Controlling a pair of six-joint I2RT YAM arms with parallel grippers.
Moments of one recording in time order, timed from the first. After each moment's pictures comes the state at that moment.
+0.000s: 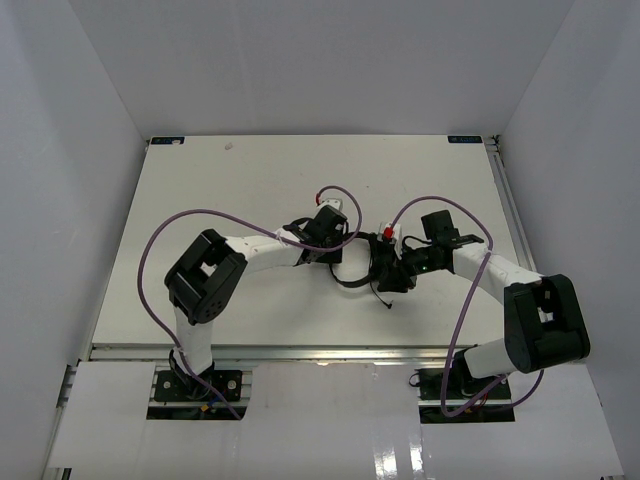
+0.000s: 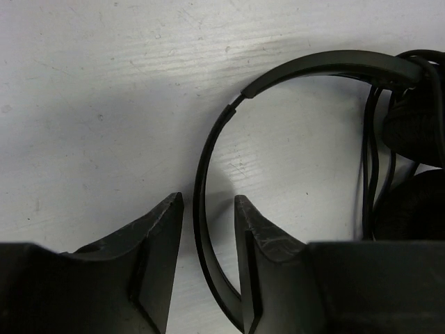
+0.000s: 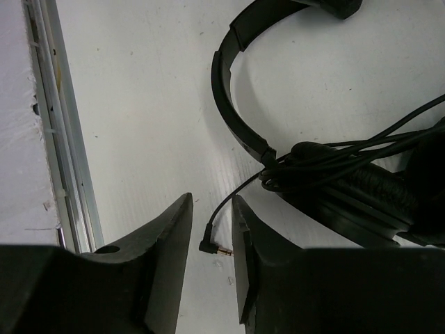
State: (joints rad) left arm -0.79 1.92 1.22 -0.19 -0.19 -0.56; right arm 0.28 1.42 0.74 -0.46 -0.91 -0.69
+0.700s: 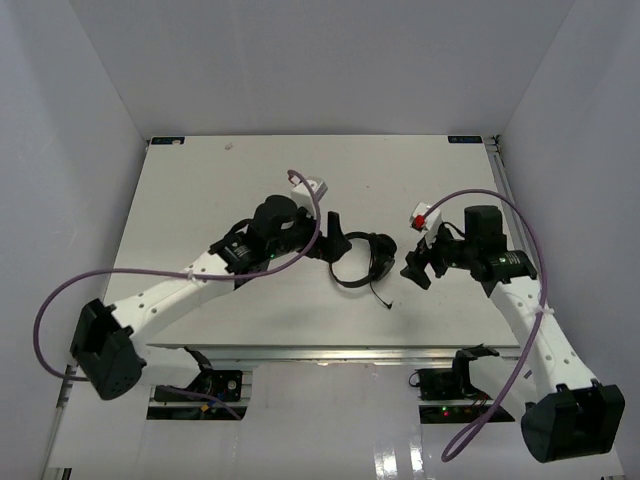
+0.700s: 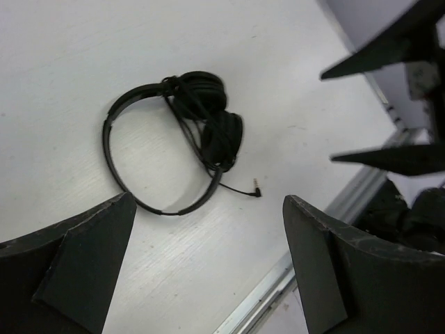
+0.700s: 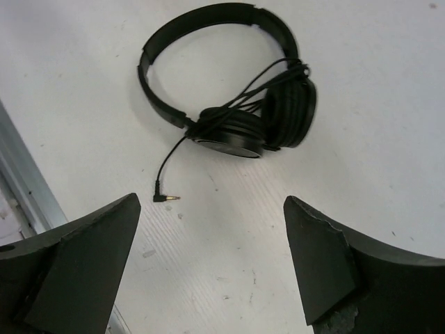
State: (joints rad) left arm -0.79 1.36 1.07 -0.17 0.05 -0.41; right arm 0.20 0.99 0.81 -0.64 -0.68 -0.65
